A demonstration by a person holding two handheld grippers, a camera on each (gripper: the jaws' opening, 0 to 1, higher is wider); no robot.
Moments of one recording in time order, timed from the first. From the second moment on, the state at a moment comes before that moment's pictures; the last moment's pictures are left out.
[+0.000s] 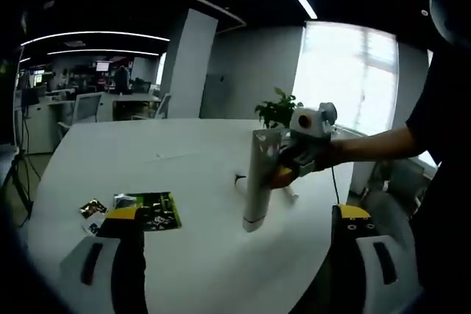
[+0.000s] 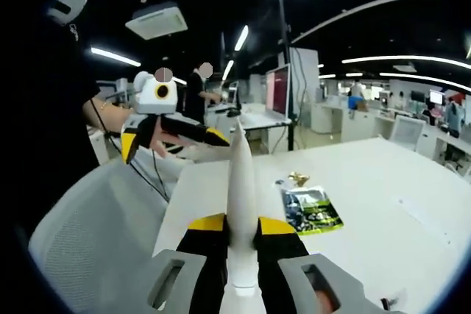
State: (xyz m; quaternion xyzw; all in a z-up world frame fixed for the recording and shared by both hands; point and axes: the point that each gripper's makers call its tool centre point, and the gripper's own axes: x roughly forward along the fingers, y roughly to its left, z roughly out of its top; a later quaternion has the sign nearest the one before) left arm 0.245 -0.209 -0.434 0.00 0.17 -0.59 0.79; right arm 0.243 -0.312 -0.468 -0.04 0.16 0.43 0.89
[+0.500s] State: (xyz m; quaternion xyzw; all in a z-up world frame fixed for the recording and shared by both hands) left arm 0.258 -0.192 -0.458 0.00 0.20 -0.56 0.81; right arm 0.248 -0.330 -0.495 -0.05 0.16 0.43 0.88
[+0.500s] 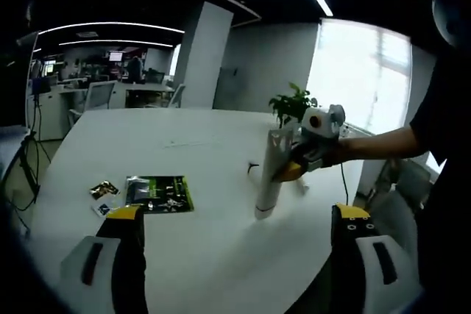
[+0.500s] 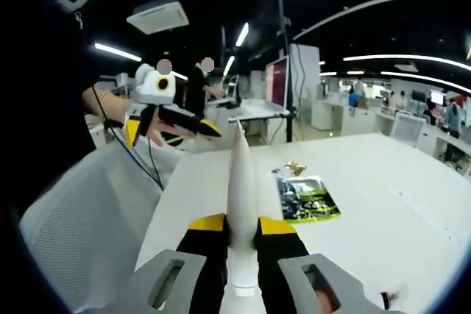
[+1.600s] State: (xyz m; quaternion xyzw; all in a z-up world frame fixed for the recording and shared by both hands) left arm 0.245 -0.204 -0.480 0.00 0.24 -0.56 0.79; right arm 0.252 -0.322 -0.505 -0.08 0.16 0.45 0.87
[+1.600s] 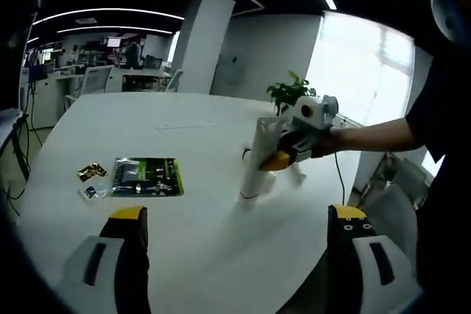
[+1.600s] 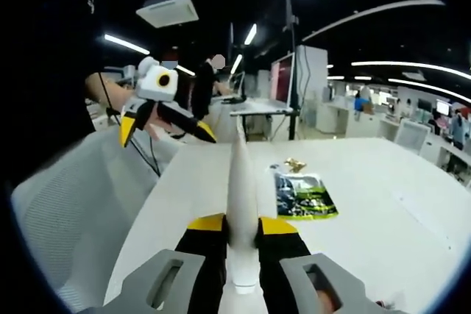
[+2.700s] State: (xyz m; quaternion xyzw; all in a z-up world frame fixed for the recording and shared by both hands) left arm 0.245 -0.202 -0.483 0.00 0.24 -0.57 0.79; right arm 0.253 -0.334 -0.510 -0.07 0.18 0.44 0.87
